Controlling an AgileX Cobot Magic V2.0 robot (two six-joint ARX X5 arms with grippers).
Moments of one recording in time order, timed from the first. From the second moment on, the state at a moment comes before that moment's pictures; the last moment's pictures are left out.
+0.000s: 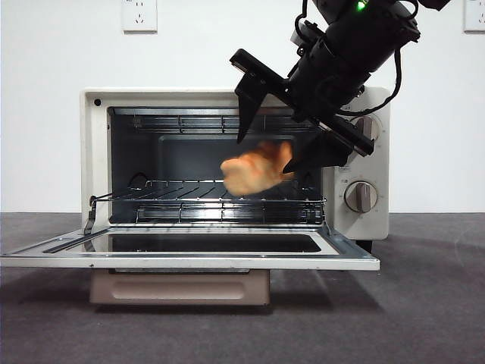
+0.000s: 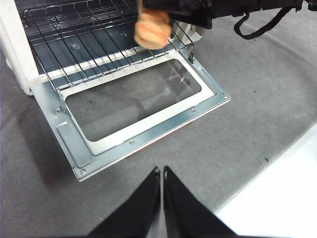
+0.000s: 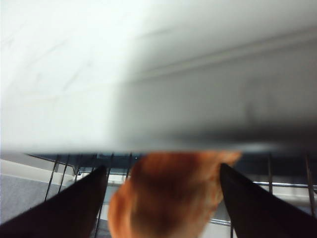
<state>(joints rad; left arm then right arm) -0.75 0.50 0.87 -0.96 0.02 -0.24 0.64 1.56 0.94 0.11 0.03 0.77</state>
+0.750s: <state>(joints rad) -0.75 0.51 0.87 -0.96 -0.02 -0.26 0.64 1.42 0.94 -0.08 -0.05 0.73</state>
